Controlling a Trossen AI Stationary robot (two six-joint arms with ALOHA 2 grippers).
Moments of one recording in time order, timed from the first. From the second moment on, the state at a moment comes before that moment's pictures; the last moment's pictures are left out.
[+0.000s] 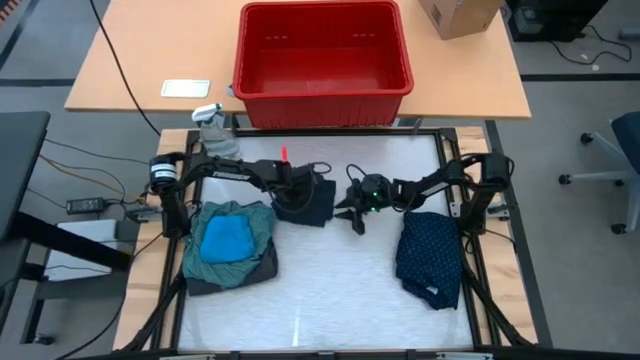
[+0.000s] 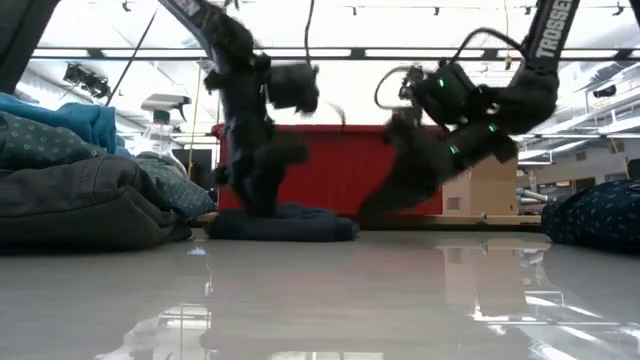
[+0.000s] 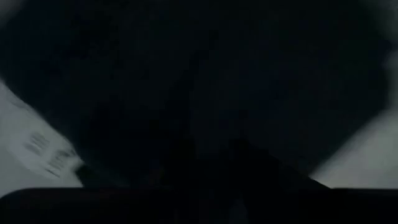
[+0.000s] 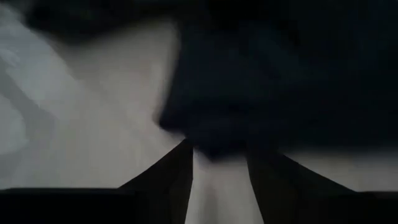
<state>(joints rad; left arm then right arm) 0.23 1.82 1.18 -0.64 -0.04 -0.47 -0.23 1.78 0.57 0.67 -0.25 0.08</state>
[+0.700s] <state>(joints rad) 0.40 1.76 1.21 -0.62 0.27 -0.57 -0.27 1.62 0.54 0.48 -0.31 0.98</state>
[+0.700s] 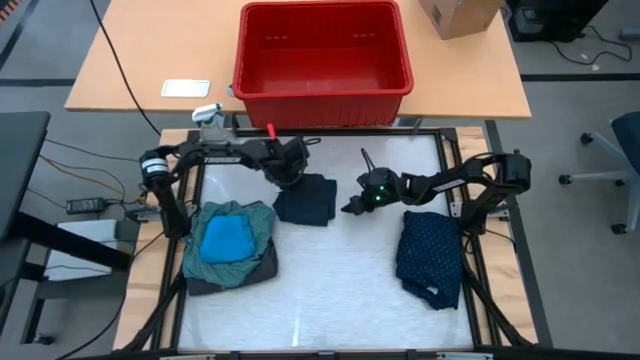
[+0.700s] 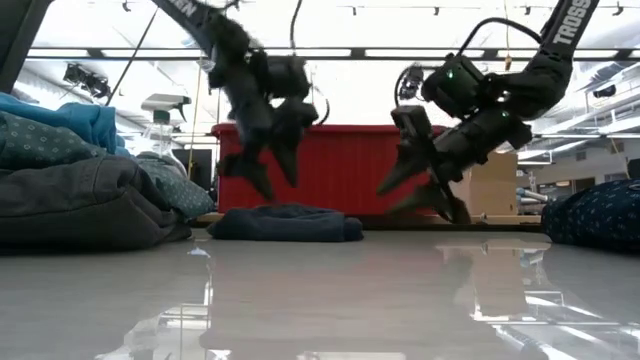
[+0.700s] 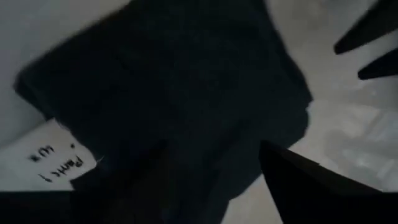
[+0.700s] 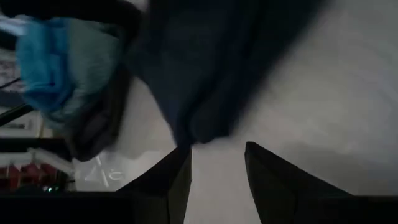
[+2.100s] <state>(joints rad) 0.37 1.69 1.02 -0.38 0.27 -0.70 -0.34 1.89 0.97 0.18 -0.46 0.81</state>
